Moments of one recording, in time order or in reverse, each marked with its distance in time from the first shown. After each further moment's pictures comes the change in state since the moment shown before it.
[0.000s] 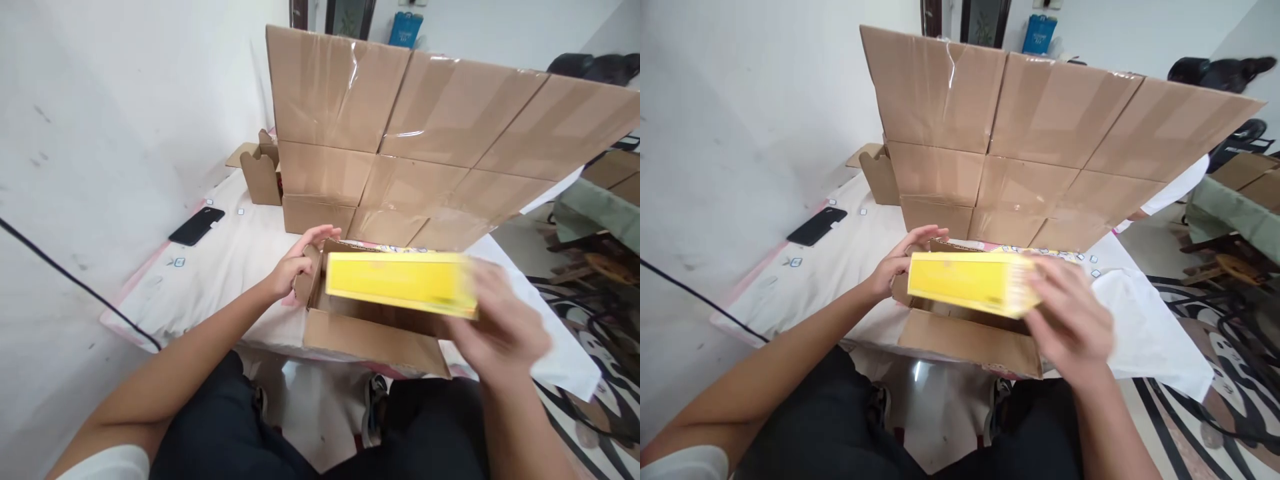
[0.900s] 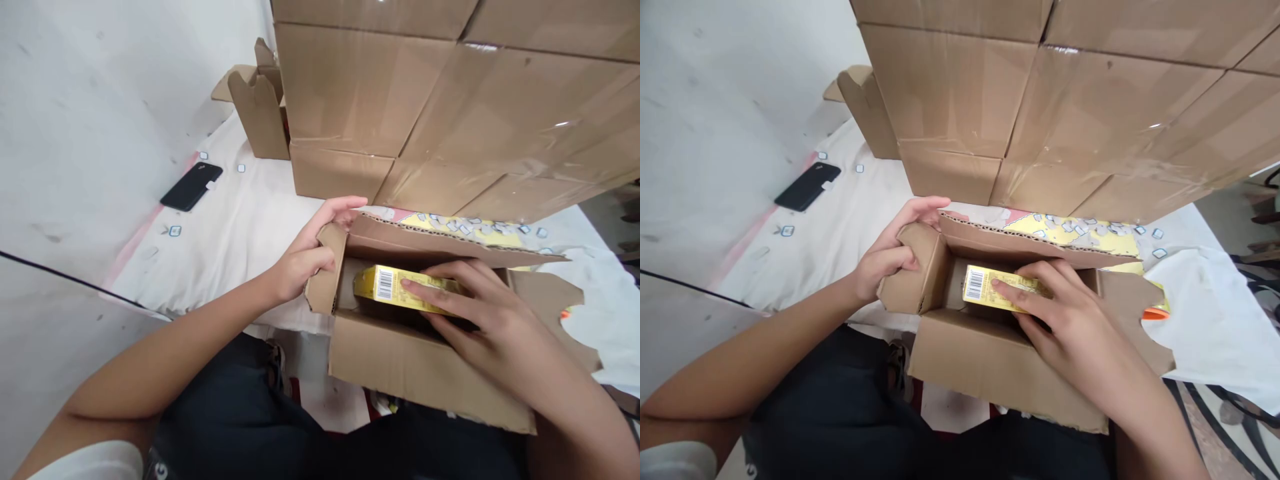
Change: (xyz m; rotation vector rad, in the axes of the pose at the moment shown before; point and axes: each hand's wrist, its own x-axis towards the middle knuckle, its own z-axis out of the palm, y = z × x) left_hand -0.012 0.008 0.002 0.155 0.074 -0.108; right_hand 0.006 0.020 0.040 -0.110 -0.420 0.001
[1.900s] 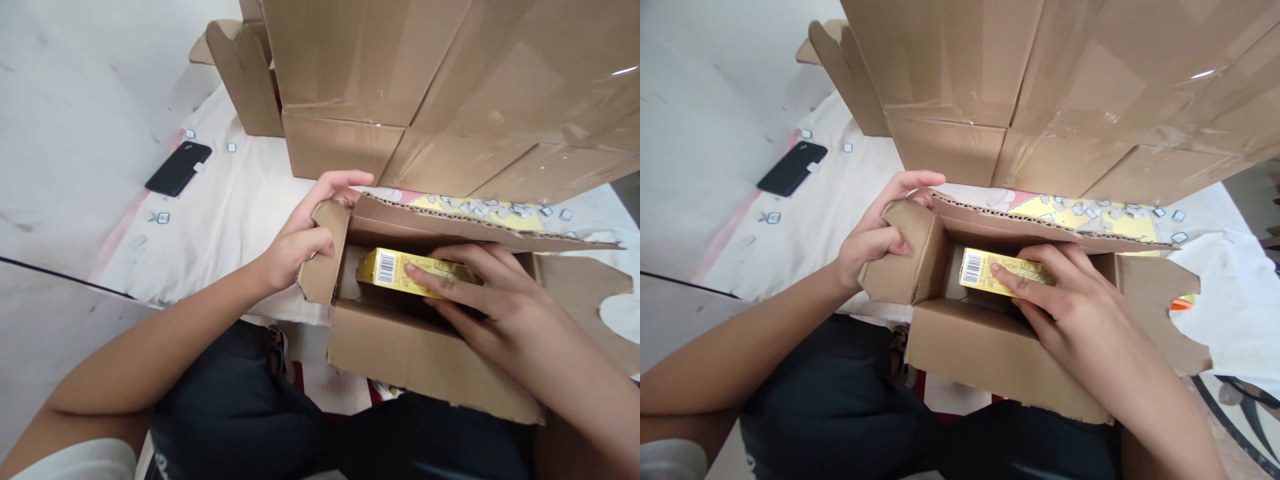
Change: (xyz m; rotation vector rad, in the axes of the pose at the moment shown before) left_hand 0.007 -0.014 -0.004 -0.063 -0.072 0.062; right_hand 0.005 0.001 0.007 0.046 0.002 0.024
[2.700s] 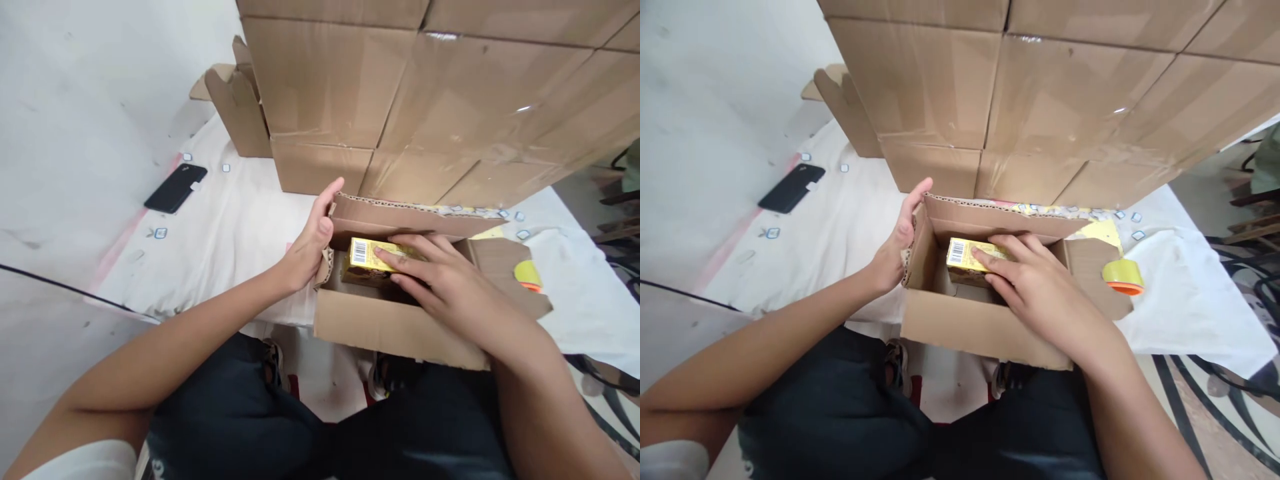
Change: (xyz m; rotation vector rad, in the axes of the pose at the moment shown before) left_hand 0.000 -0.026 0.024 0.086 0.069 0.048; right_hand 0.009 0.004 -0.001 -0.018 -0.078 0.025
